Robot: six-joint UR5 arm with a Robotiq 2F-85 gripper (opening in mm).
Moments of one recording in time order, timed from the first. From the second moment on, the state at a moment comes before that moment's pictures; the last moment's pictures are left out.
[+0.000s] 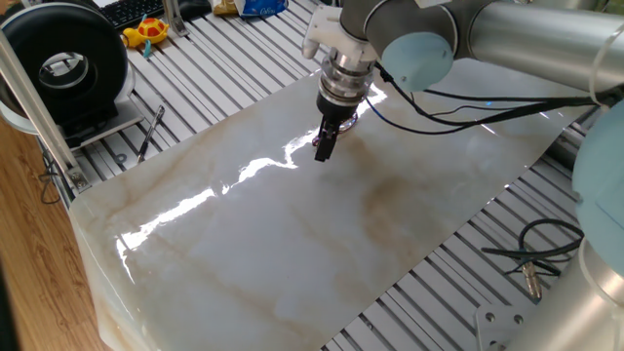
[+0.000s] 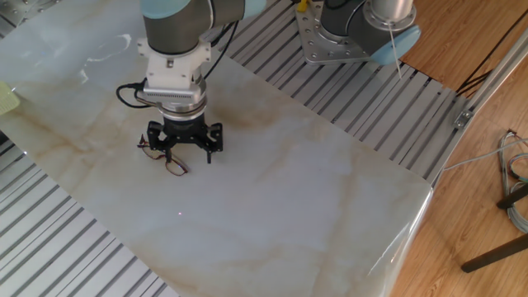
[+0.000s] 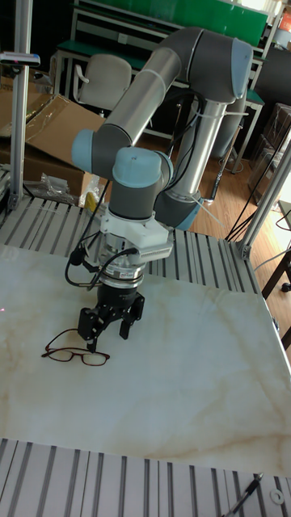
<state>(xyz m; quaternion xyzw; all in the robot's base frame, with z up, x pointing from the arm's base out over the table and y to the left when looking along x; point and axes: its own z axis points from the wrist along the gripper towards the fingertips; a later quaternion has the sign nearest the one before) 0.565 -0.026 0.019 -0.34 0.94 0.00 0.09</state>
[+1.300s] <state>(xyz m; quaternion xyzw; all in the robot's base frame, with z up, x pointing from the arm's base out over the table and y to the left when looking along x) 0.579 -0.047 0.036 -0.34 0.94 -0.04 0.06</state>
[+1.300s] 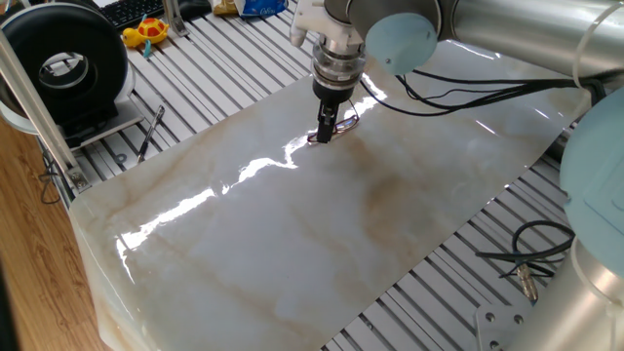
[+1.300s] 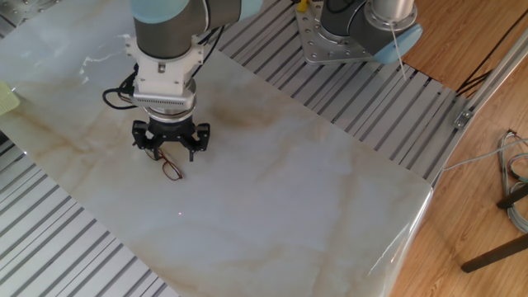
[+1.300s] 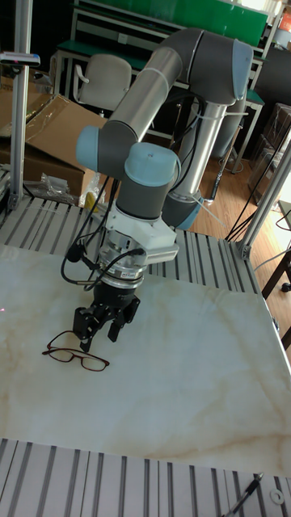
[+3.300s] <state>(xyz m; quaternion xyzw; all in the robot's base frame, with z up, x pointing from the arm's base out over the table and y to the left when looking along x) 0.562 -0.038 0.063 -0.27 0.96 -0.03 0.06</state>
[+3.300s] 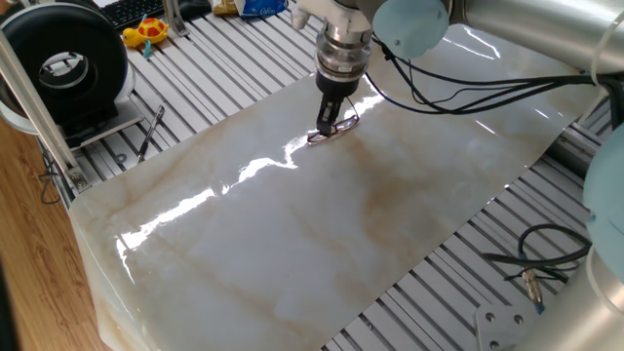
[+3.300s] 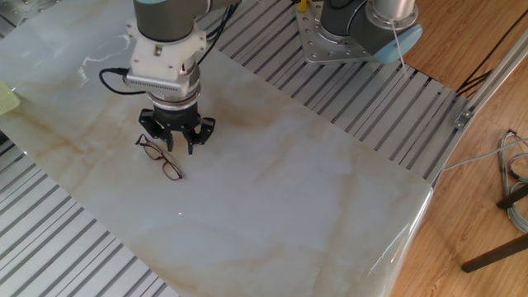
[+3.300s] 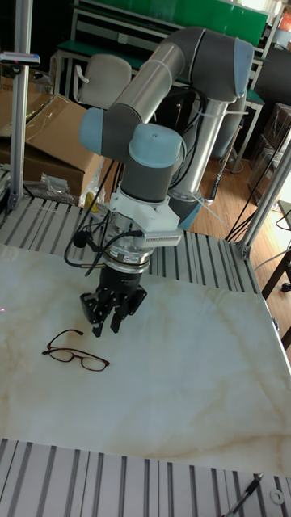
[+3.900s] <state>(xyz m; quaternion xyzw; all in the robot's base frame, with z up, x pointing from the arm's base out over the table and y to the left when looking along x) 0.572 -0.048 0.061 -0.34 0.94 -0.07 0.04</state>
